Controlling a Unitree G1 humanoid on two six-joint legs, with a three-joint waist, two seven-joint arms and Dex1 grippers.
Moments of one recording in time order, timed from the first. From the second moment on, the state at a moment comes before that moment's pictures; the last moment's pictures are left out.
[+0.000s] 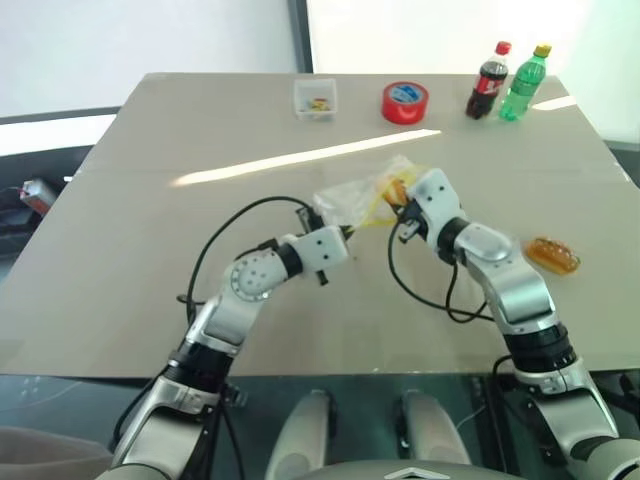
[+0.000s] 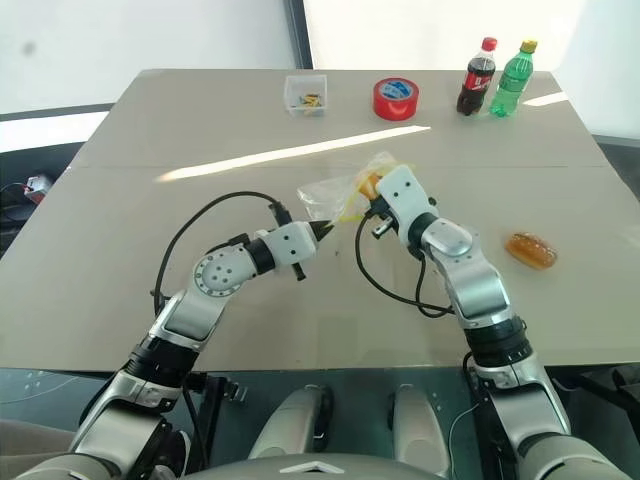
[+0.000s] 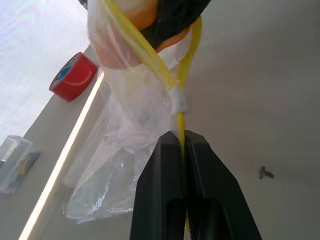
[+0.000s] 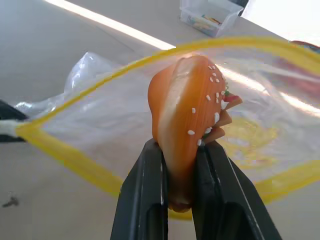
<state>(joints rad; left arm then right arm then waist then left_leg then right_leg) -0.42 0.44 -0.25 0.05 0.23 -0.12 -0.60 -0.58 -0.28 0.19 -0.08 0.00 0.58 0.45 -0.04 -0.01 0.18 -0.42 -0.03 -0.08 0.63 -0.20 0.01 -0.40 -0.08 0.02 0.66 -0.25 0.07</state>
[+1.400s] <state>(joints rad) -0.47 0.28 -0.19 0.03 0.09 0.16 -0.52 -0.26 -0.94 -0.17 0.05 0.17 0.73 0.72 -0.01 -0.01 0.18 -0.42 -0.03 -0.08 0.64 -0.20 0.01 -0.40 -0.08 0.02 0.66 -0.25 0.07</state>
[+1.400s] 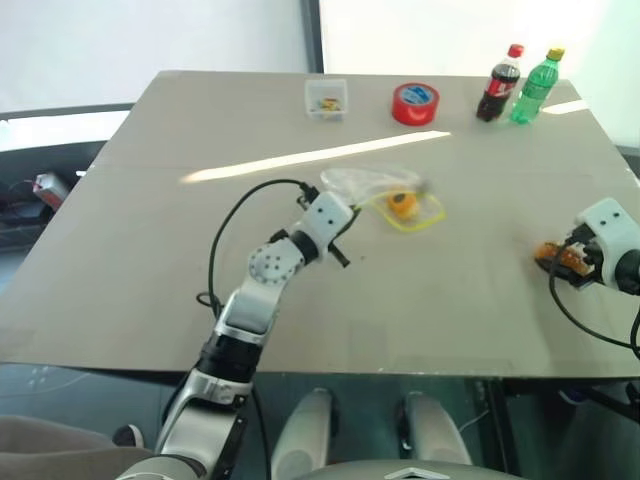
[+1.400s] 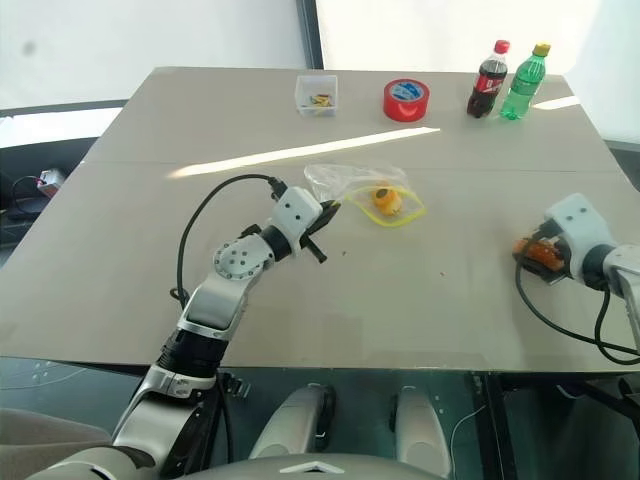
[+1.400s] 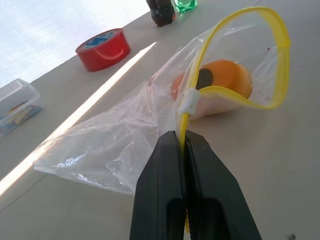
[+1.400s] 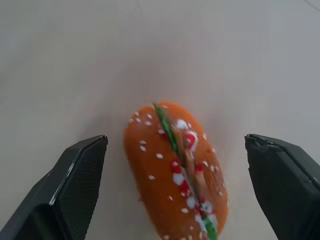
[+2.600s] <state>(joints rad) -0.45 0.29 -0.21 0.01 0.08 0.16 -0.54 -0.69 -0.55 0.28 -0.01 0.13 0.69 0.68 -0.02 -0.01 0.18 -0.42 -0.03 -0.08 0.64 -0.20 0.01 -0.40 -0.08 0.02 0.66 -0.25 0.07</state>
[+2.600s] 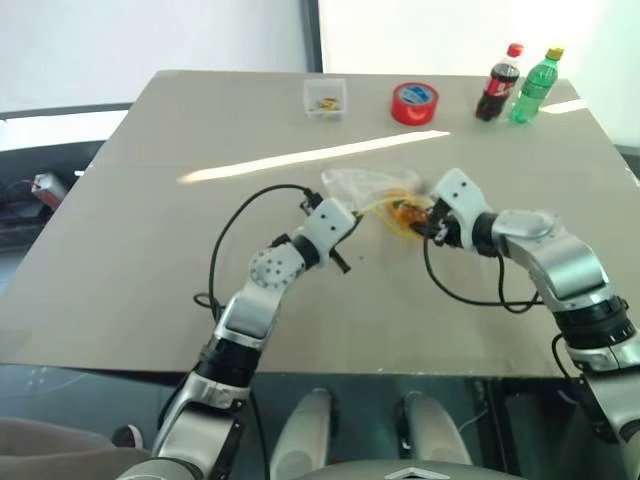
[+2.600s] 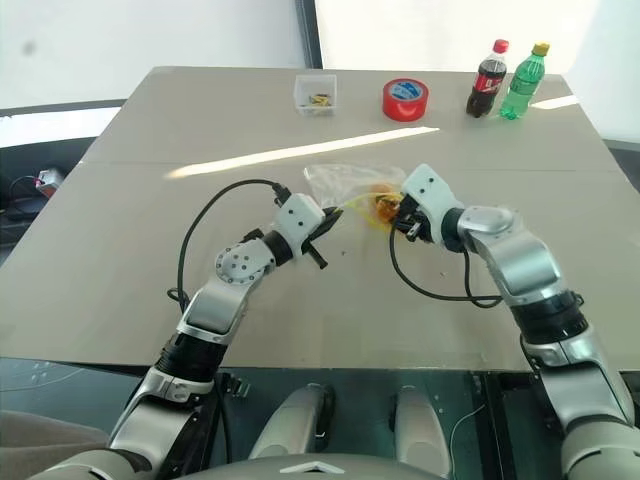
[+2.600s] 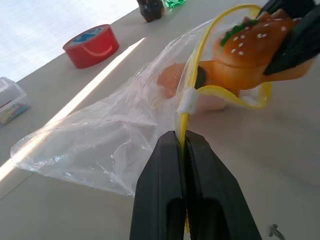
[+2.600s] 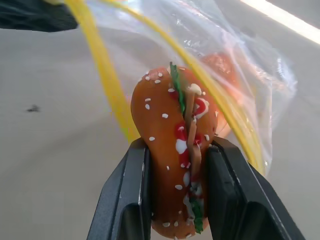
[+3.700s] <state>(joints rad) -0.43 0.28 -0.20 0.01 0.07 0.14 -0.55 -0.61 -0.67 0.19 0.04 0.11 0.47 0.91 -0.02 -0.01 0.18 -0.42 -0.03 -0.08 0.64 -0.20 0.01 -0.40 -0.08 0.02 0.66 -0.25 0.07</state>
